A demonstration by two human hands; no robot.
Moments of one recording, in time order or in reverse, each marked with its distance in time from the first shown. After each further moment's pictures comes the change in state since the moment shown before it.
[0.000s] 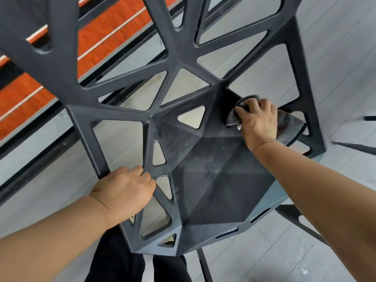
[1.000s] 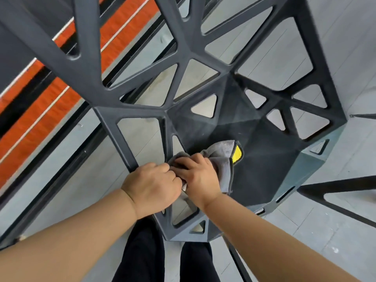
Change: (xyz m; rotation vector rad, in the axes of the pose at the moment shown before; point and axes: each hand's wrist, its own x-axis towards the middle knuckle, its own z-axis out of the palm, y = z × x) left_hand -0.002 -0.005 -0.016 -0.120 0.326 0.085; right_hand -0.110 -0.206 -0.034 0.683 -0.097 -0.102
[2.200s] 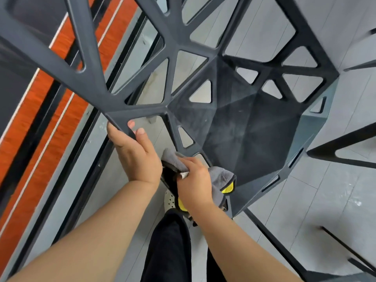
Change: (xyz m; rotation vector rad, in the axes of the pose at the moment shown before) left_hand 0.003 -0.025 -0.019 -0.697 0.552 -1.167; right_hand 0.006 -0.111 -0.001 0.596 0.075 0.908
